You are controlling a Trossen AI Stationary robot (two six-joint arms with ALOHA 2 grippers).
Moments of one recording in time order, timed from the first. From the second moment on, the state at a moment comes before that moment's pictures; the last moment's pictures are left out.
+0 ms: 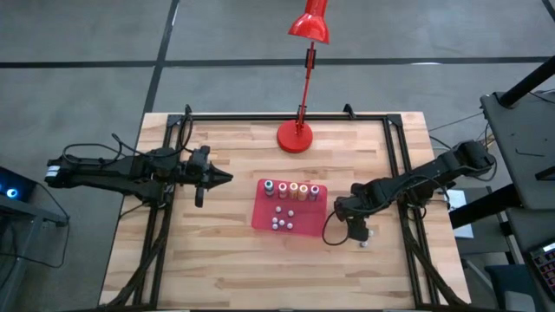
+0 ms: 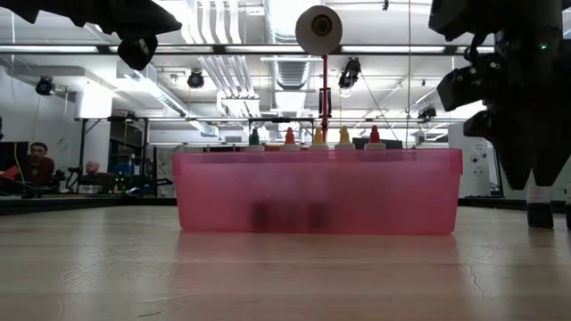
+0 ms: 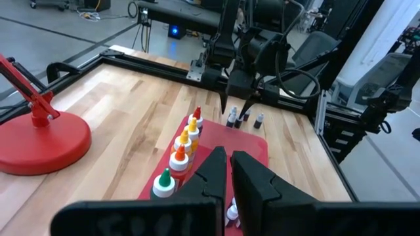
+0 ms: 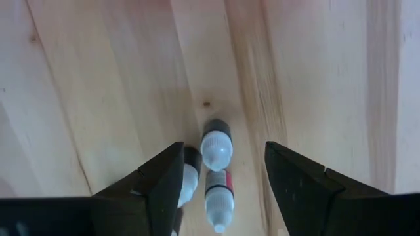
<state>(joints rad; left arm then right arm) -0.01 0.61 0.57 -0.13 -0.02 -0.26 0.29 1.40 0.79 -0.84 -0.03 0.52</state>
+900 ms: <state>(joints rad) -0.01 0.61 0.57 -0.14 -0.02 -0.26 0.29 1.40 0.74 -0.80 -0.08 0.52</state>
